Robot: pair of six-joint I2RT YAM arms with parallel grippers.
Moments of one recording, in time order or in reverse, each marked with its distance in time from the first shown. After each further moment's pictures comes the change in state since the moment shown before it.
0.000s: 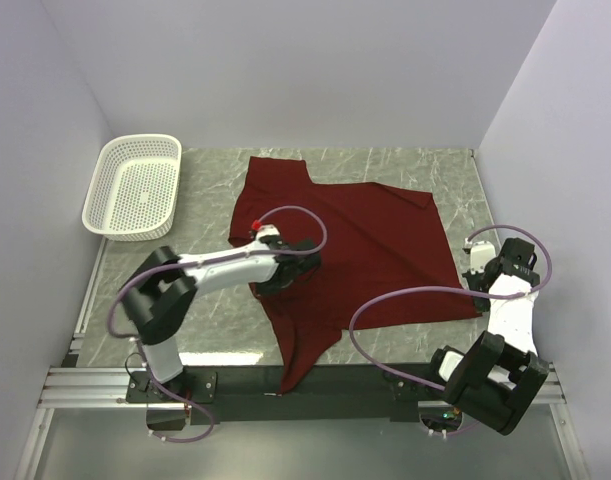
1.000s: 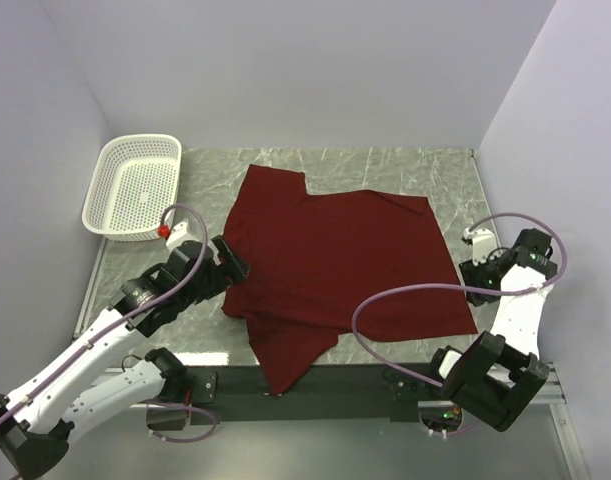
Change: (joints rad) left arm 0.241 -1.004 -0.408 0.188 0.274 0.135; right arm -0.051 0.011 0.137 -0.167 -0.188 -0.159
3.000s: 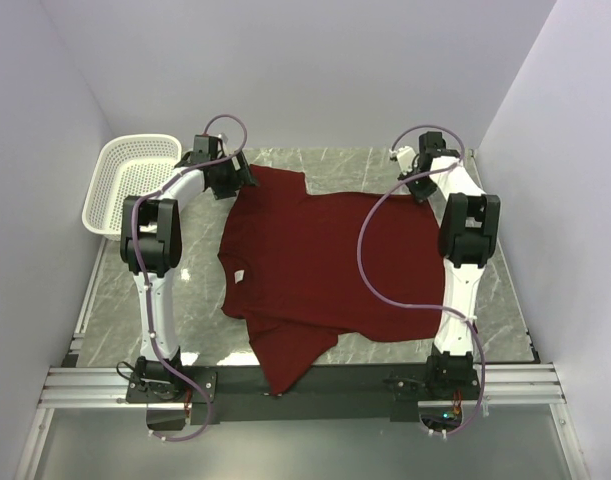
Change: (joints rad) left arm 0.566 1.441 0.926 0.479 0.624 0.578; right arm 0.565 1.241 1.148 0.174 0.184 0.172
